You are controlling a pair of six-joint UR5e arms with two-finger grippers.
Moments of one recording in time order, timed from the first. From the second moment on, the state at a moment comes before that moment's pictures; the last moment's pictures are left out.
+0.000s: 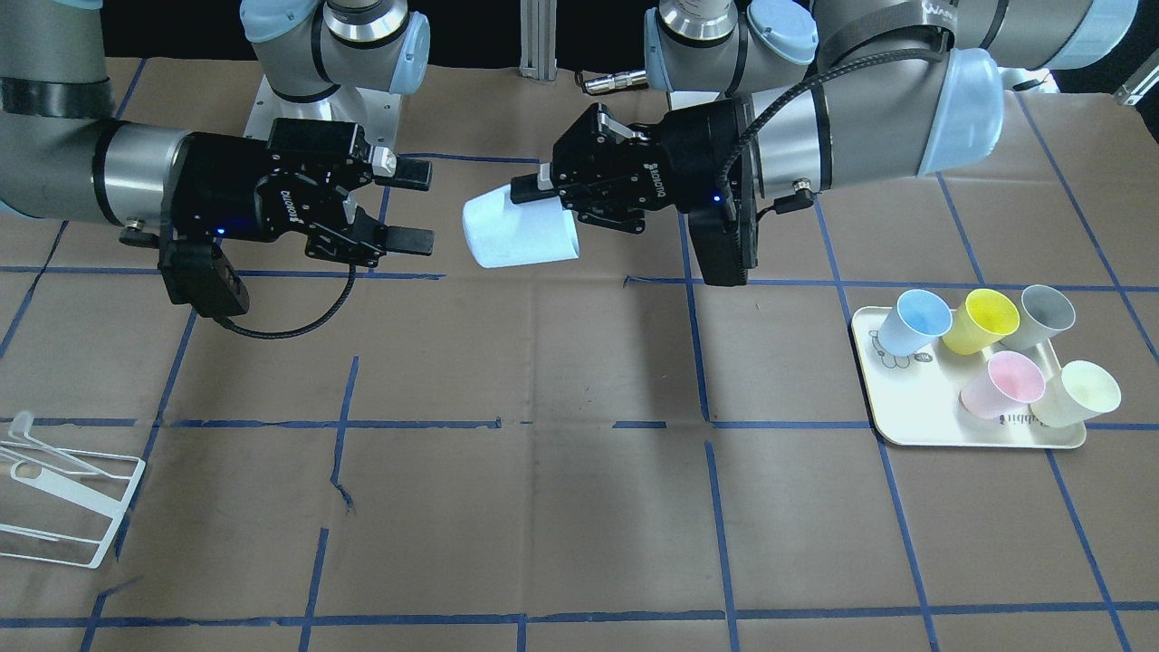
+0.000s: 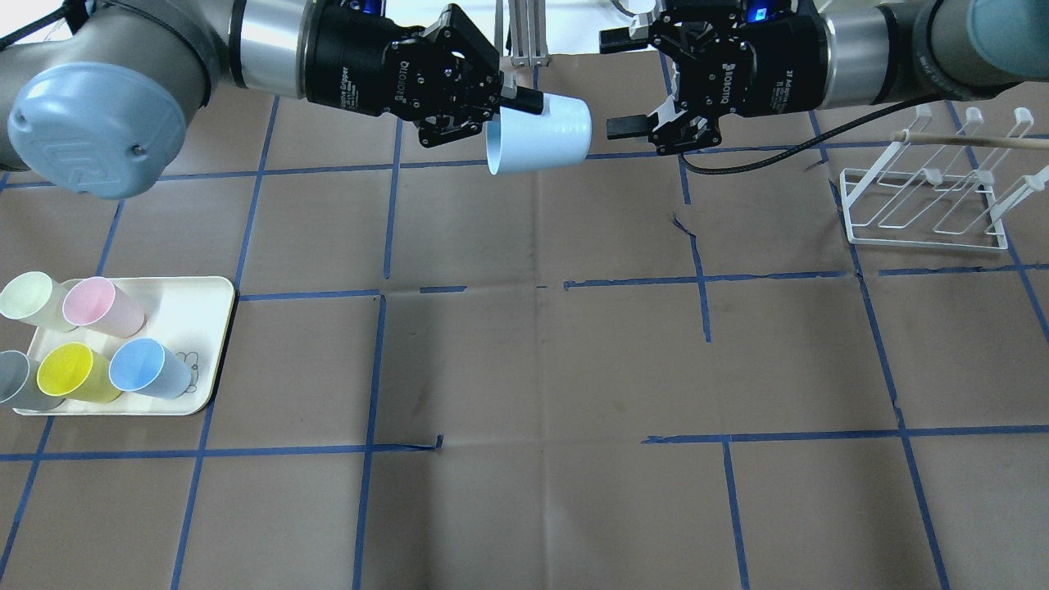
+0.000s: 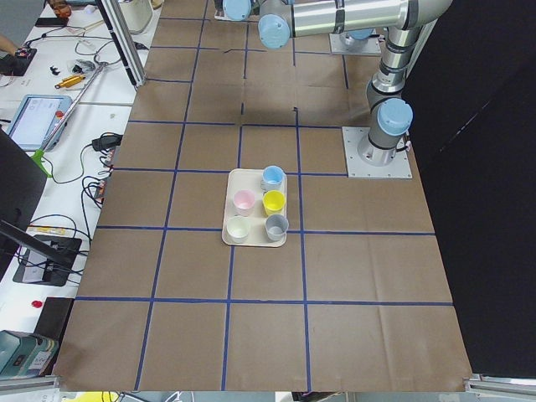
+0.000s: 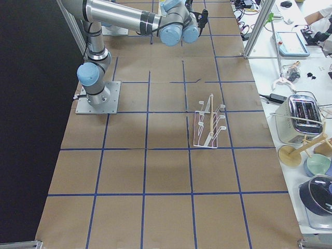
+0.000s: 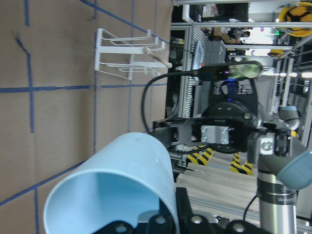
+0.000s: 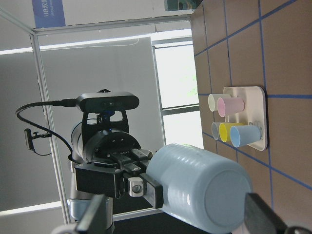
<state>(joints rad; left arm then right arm) -1.54 -1.68 -1.61 -1.62 0.45 0.10 1.37 -1.41 1.56 -0.90 -0.26 -0.74</state>
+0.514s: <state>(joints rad) -1.42 -1.68 -1.62 -1.61 1.02 0.09 1.32 -1.45 1.56 -1.42 -0.63 -0.23</state>
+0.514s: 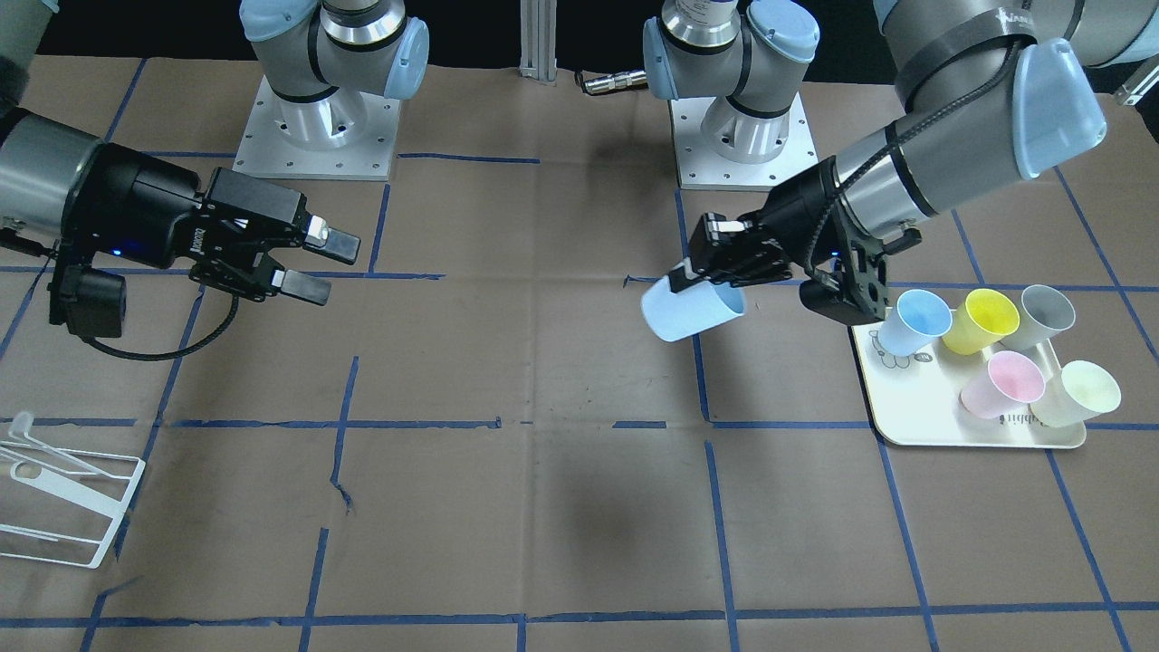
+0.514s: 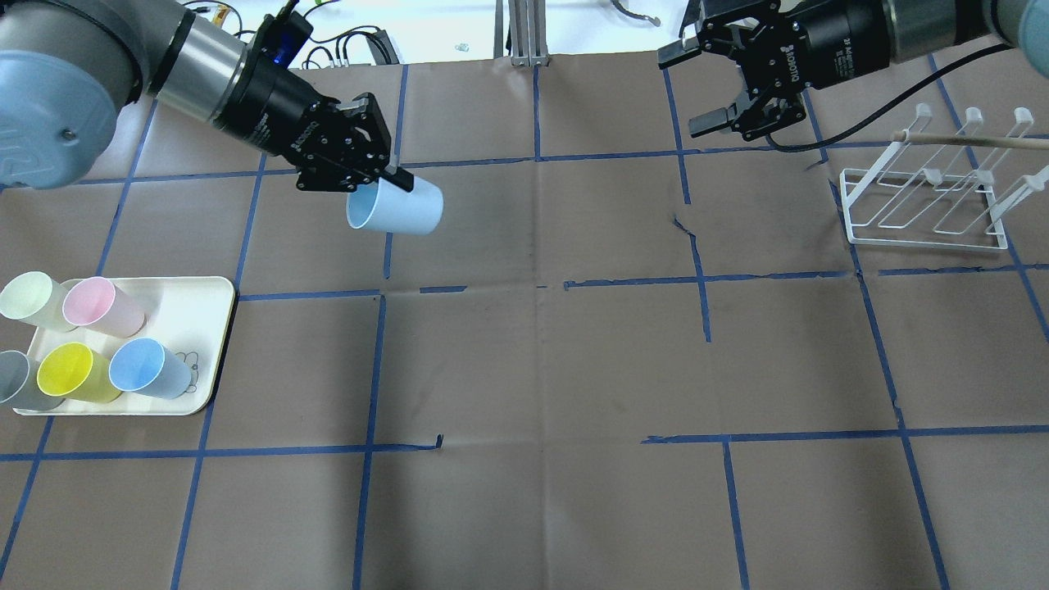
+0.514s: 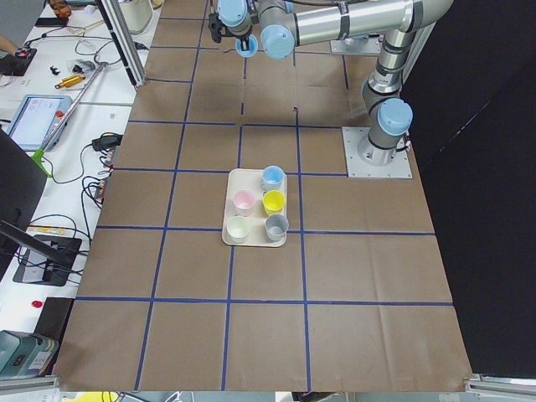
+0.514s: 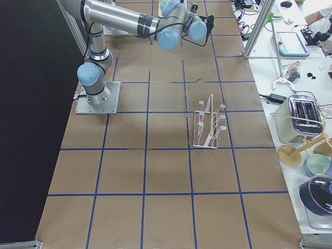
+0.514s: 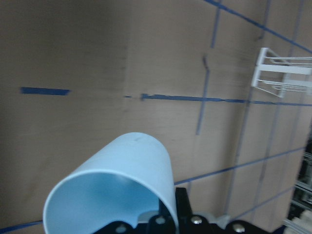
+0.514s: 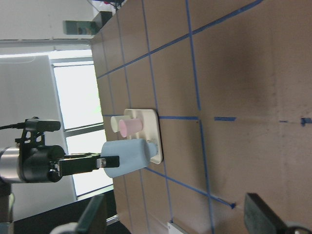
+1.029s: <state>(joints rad) -1.35 -1.80 -1.63 -1.47 1.55 0.19 1.34 -1.50 1.57 -1.62 -0.99 -0.04</state>
